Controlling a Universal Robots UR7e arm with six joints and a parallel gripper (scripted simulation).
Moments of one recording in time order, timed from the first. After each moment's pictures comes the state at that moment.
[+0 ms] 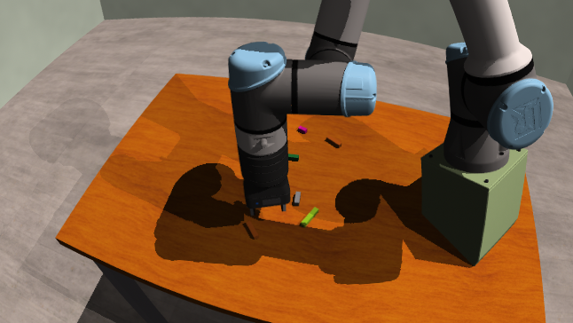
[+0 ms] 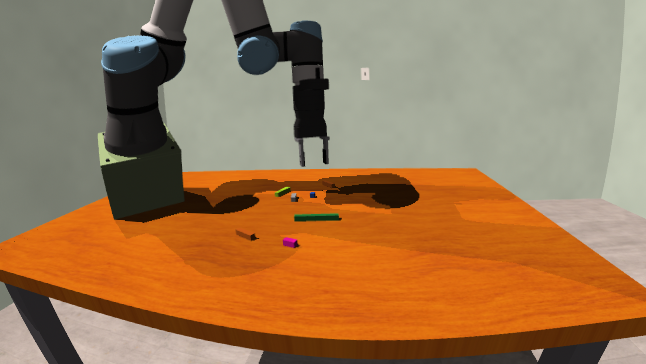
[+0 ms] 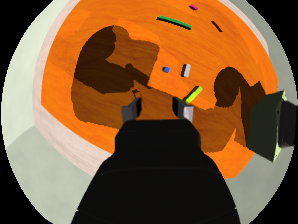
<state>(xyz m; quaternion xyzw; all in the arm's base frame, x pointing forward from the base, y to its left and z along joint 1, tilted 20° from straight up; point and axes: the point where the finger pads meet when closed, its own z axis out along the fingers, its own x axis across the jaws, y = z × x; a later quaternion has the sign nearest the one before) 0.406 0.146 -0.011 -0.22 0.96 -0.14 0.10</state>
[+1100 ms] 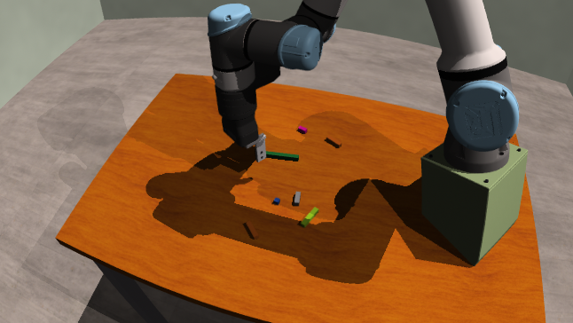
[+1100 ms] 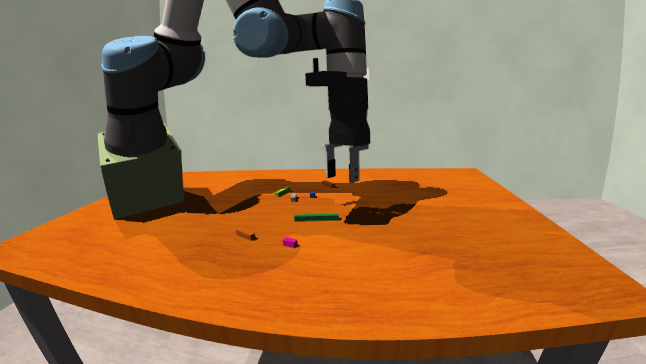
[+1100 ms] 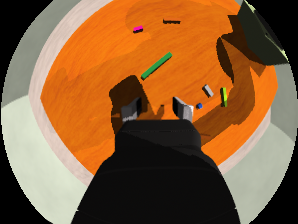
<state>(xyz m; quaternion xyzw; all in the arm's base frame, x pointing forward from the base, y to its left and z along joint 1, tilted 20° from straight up) 0.477 0.016 0.040 0.29 0.94 -0.07 0.16</state>
